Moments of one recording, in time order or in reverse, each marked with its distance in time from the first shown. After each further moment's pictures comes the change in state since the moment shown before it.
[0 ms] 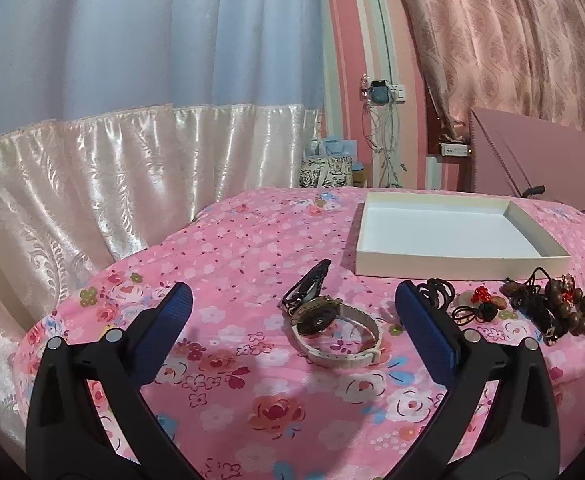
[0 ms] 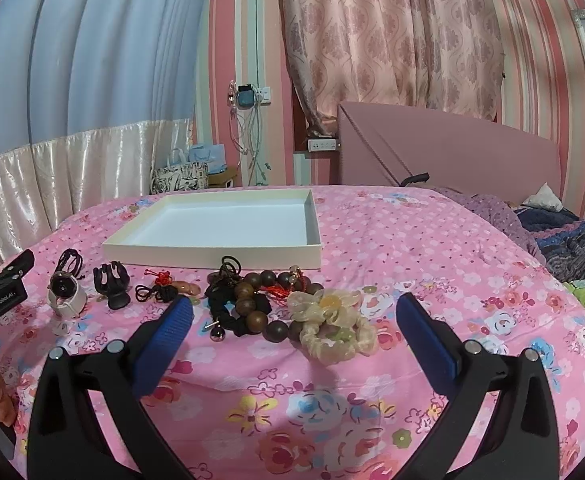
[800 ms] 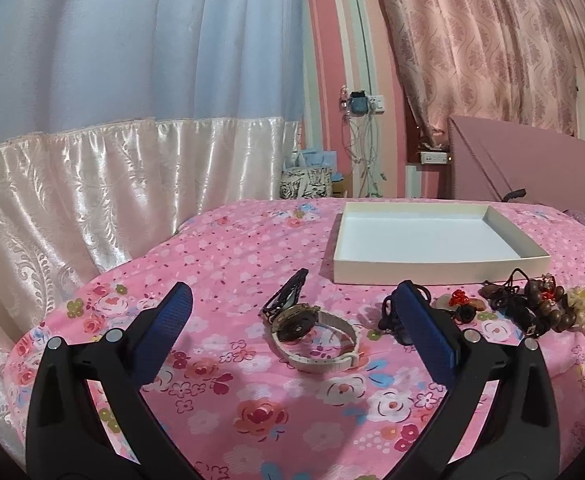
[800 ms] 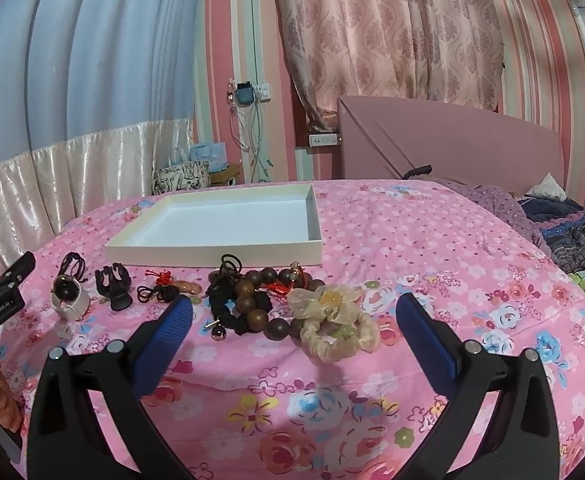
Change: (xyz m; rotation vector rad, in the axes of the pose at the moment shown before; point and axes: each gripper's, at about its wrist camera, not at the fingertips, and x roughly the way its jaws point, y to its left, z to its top) left arm -0.011 -0.004 -0.001 0.026 -0.049 -0.076; right arm 0.004 -0.006 -0.001 0.034 0.011 0.026
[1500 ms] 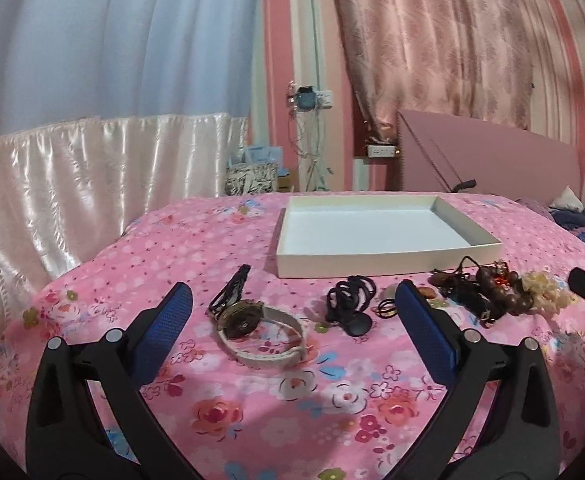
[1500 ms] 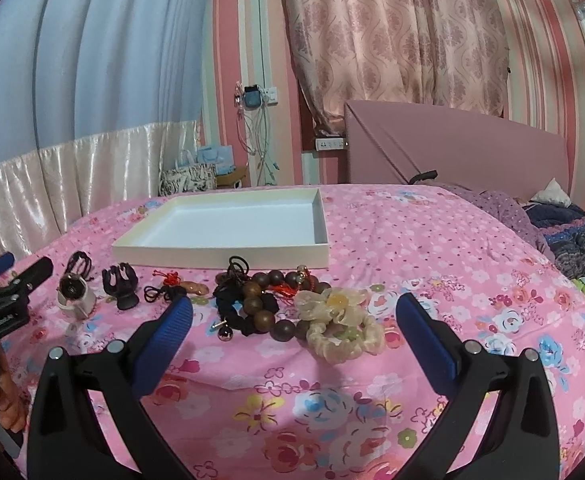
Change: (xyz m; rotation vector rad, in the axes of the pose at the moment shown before) left arm -0.002 -0.011 -0.001 0.040 0.014 -0.218; right arm -0.002 0.001 0.001 -0.024 -0.001 0.012
